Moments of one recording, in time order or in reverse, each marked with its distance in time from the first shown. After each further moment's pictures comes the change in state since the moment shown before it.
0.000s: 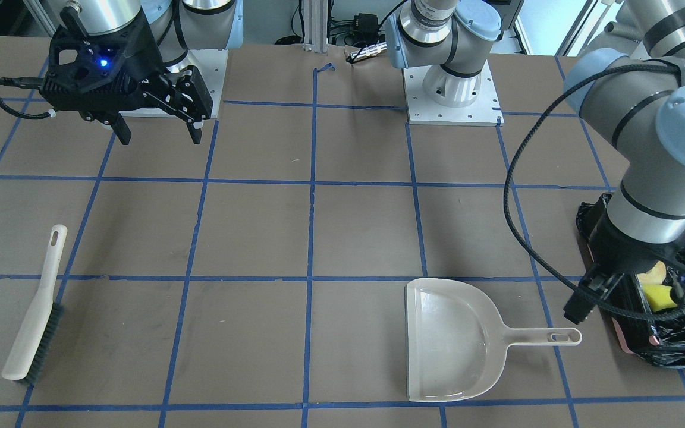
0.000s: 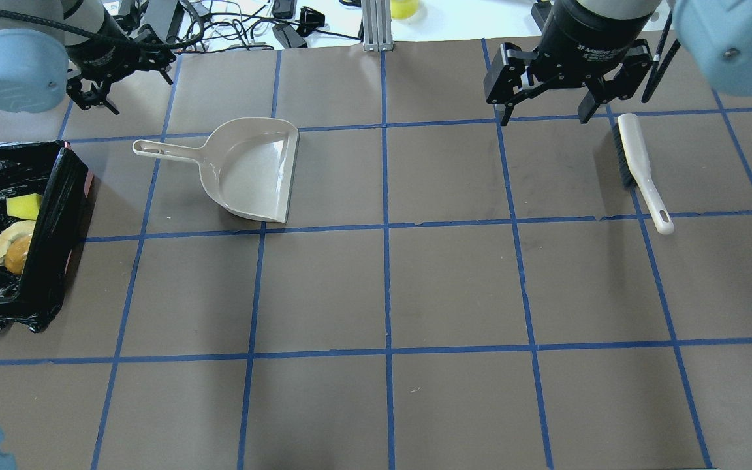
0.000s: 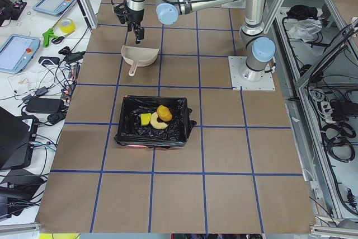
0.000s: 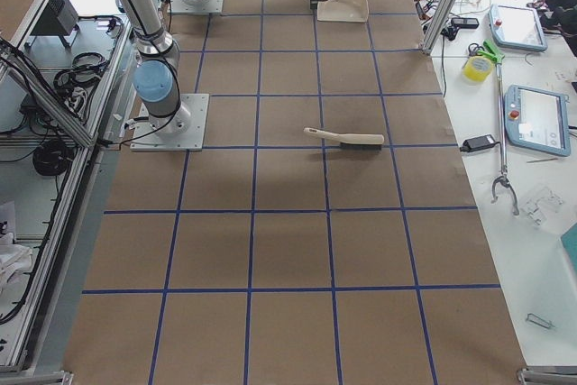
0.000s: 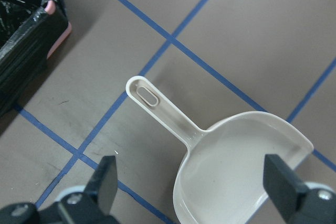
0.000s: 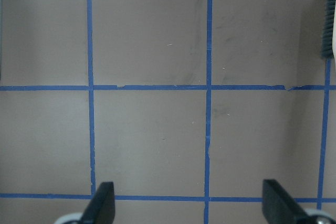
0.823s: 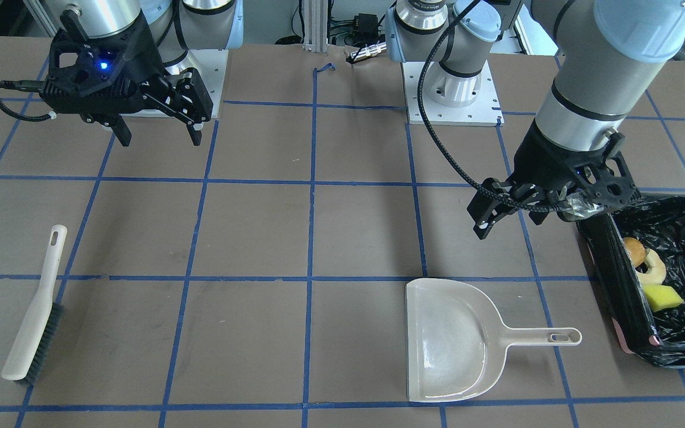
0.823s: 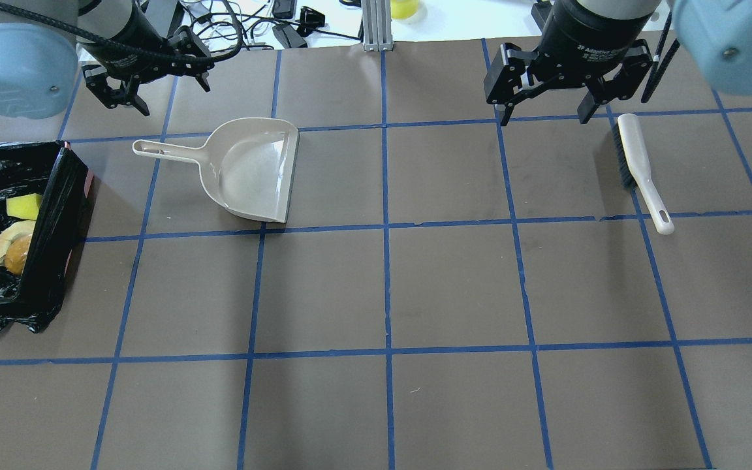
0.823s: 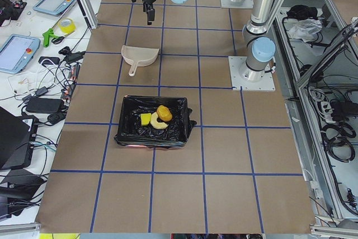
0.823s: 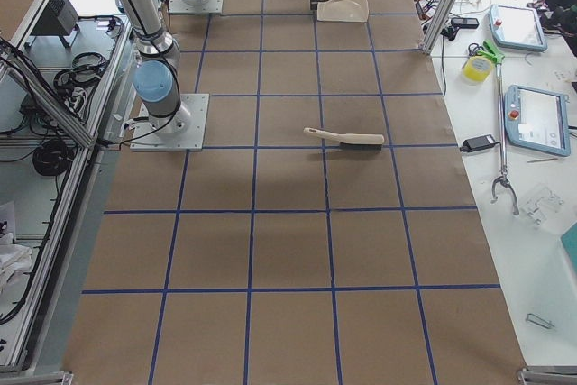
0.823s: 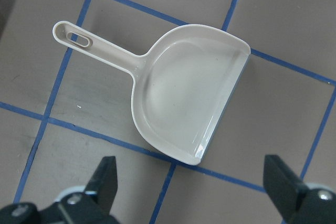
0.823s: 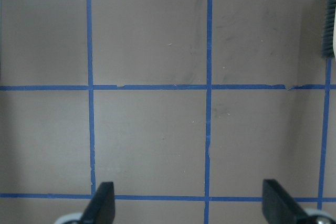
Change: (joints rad) left arm -0.089 0.138 -0.018 -0.211 -0.054 0.149; right arm -0.002 0.001 0.000 0.002 0.001 0.000
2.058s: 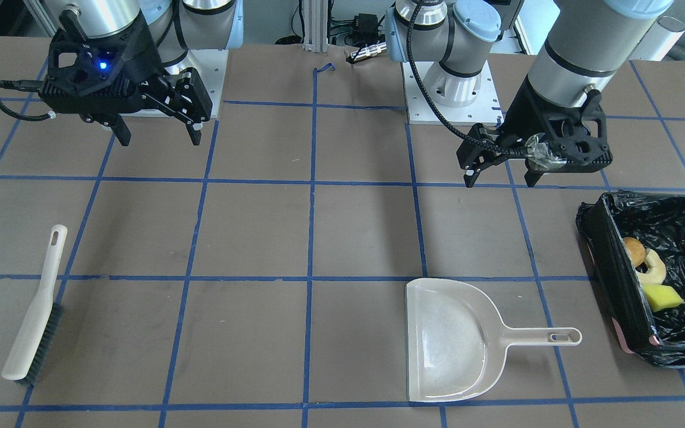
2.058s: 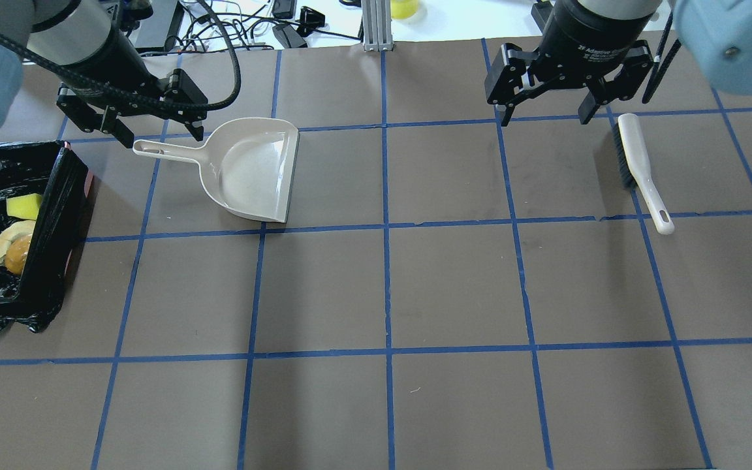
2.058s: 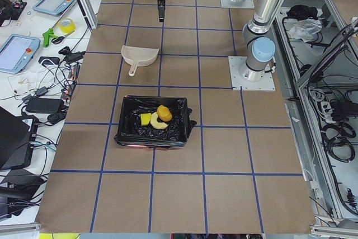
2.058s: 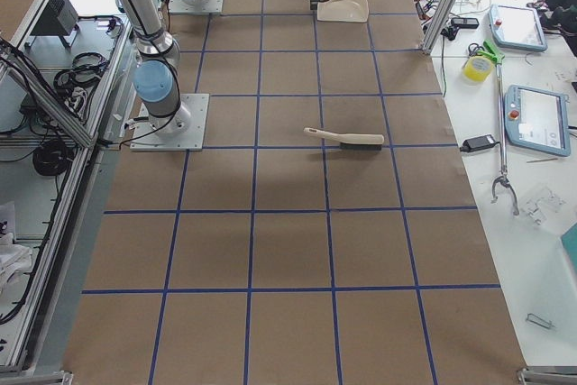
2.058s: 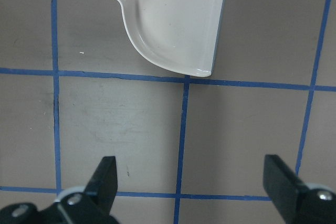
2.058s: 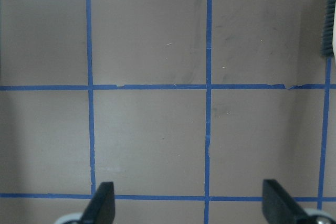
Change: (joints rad) left arm 0.002 0.094 -0.029 -0.126 0.005 0.248; right arm -0.001 0.000 0.000 0.001 0.001 0.000
